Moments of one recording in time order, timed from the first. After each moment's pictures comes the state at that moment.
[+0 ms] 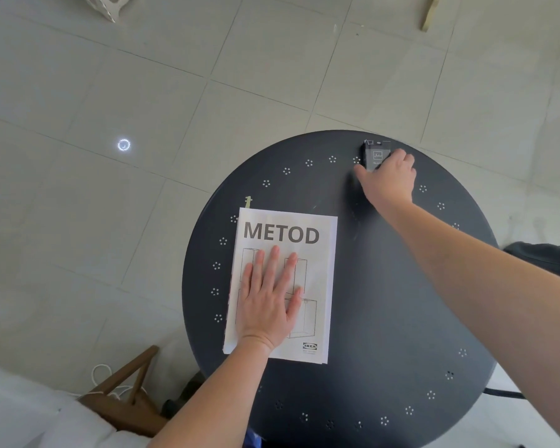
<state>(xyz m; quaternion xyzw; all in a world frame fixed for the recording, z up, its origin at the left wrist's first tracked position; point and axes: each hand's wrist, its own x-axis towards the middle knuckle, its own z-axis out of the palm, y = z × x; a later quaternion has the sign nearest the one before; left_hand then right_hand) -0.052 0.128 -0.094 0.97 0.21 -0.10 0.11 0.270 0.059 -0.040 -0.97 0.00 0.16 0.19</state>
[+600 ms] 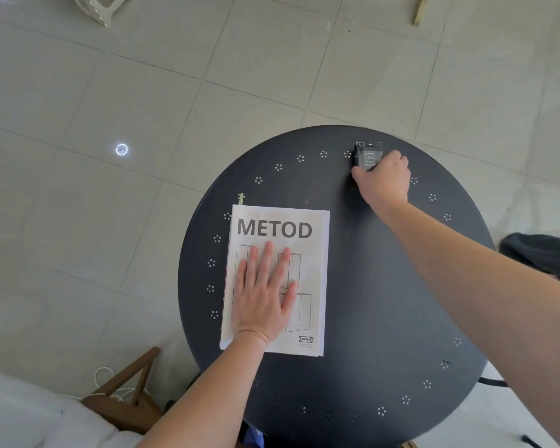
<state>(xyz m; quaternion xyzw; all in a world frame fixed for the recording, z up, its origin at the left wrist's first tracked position) -0.050 0.126 -0.089 0.97 0.22 -0.09 0.10 0.262 0.046 -0.035 -0.96 0.02 0.17 0.21</state>
